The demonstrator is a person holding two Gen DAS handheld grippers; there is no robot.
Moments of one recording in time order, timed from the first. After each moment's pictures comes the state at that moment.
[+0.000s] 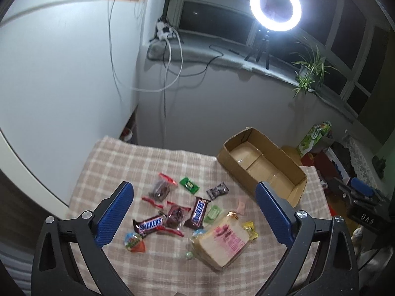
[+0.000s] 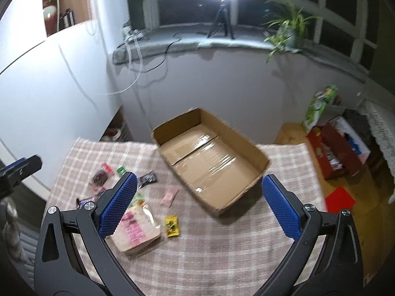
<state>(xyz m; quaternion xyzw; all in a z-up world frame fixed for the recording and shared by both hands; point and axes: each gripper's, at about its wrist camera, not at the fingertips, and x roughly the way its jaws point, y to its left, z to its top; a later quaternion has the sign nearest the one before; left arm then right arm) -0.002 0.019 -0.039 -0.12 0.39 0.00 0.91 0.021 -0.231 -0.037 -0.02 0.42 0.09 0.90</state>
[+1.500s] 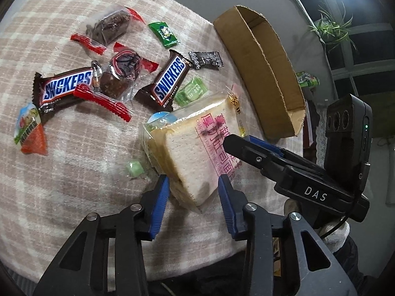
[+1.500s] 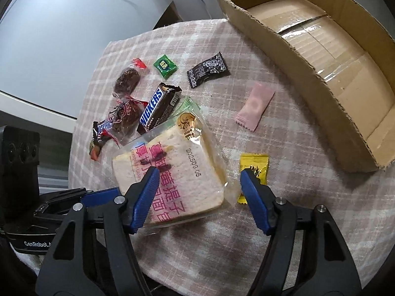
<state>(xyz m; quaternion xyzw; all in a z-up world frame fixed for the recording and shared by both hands) 0.003 0.002 -0.208 -0.30 0.61 -0.12 0.72 0.072 -0.165 -0.211 0.03 0.64 0.27 0.72</state>
